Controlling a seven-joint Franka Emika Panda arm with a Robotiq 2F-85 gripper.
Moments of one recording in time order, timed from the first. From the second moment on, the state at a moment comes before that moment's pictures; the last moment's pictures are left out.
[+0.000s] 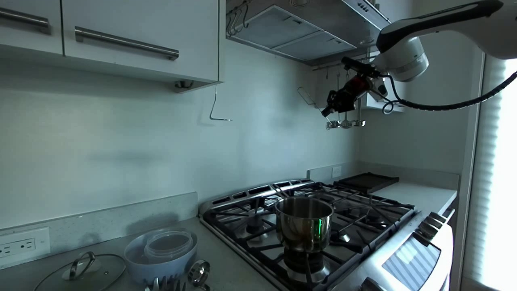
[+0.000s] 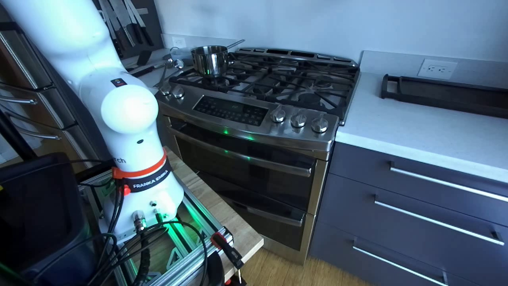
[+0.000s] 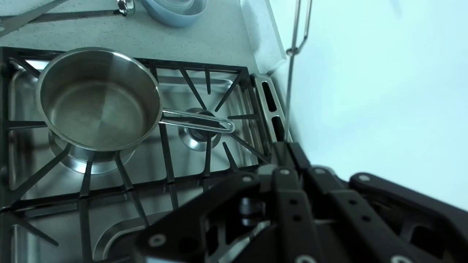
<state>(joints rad) 0.04 -0.18 0.05 -1.75 0.81 1.95 1.19</state>
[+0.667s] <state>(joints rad) 0.09 -0.08 0.11 -1.61 0.93 2.01 1.19</state>
